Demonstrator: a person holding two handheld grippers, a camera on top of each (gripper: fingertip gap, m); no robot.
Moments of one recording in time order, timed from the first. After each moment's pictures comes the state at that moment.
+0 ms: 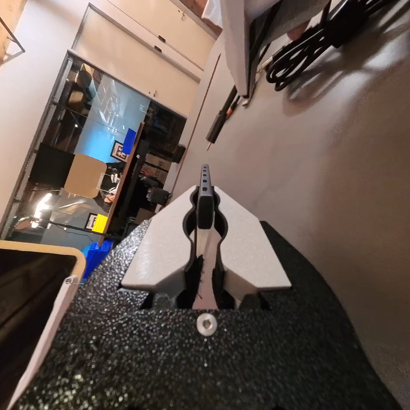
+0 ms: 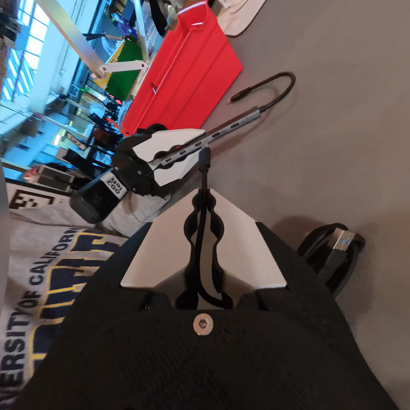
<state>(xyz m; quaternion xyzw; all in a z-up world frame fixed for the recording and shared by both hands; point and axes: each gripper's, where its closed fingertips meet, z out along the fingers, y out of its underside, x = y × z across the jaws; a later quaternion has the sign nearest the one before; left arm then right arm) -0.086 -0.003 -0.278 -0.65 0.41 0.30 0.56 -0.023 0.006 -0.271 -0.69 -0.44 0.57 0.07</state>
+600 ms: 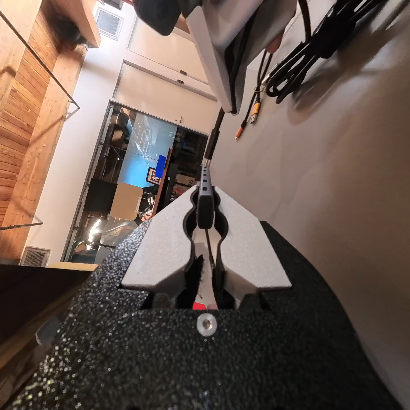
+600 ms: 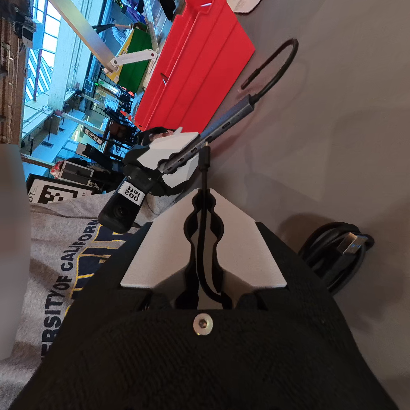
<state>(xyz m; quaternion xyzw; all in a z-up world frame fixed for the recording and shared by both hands) -0.068 -0.010 -0.263 -0.57 0.45 0.37 0.58 -0.015 0.000 -0.264 -0.69 -0.44 0.58 0.02</state>
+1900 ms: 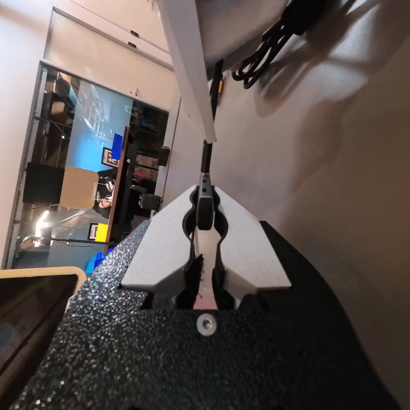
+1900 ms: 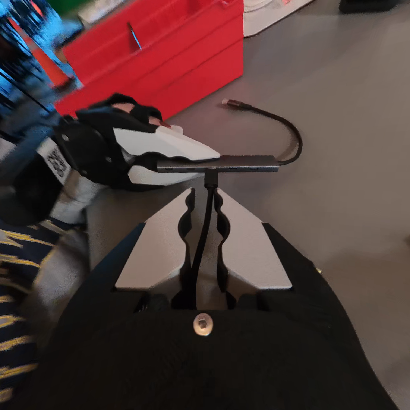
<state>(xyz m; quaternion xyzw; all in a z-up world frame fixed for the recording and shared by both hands) -0.068 0.002 -0.298 -0.65 0.46 0.32 0.51 -0.035 -0.006 -0.284 -0.63 -0.59 0.45 0.23</state>
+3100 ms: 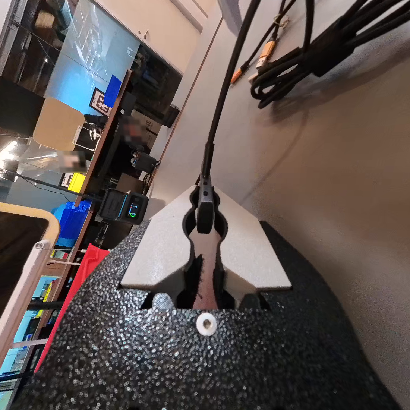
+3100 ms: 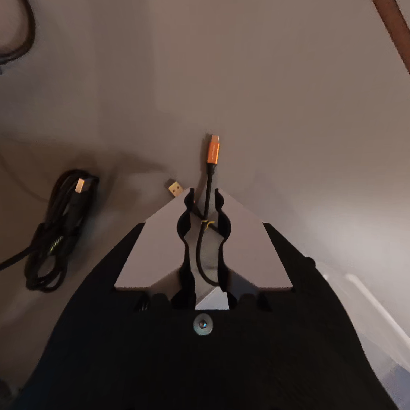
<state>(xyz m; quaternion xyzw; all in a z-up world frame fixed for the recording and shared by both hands) -0.104 0.013 -0.294 -0.73 0.34 0.29 0.52 0.002 0.191 -0.309 -0.76 -0.62 0.07 0.18</state>
